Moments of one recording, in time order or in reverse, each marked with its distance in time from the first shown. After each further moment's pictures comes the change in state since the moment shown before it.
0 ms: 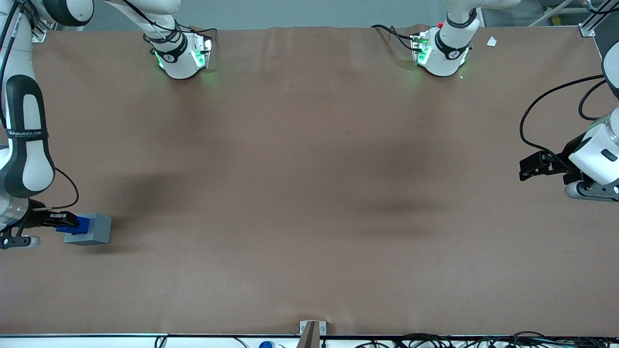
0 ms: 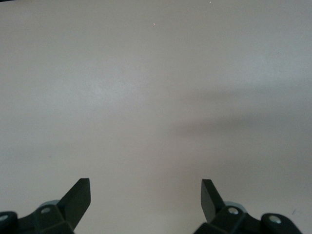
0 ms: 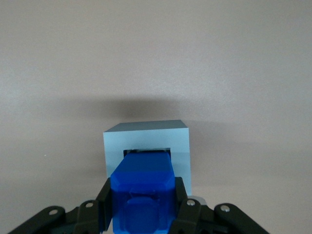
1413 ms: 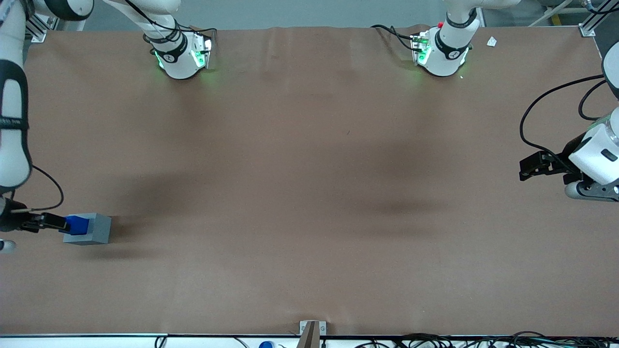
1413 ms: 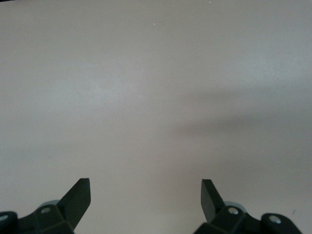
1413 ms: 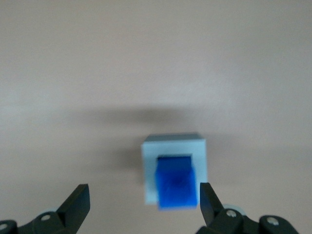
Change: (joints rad) arm 0.022 -0.095 0.013 0.104 0.050 -0.200 0.070
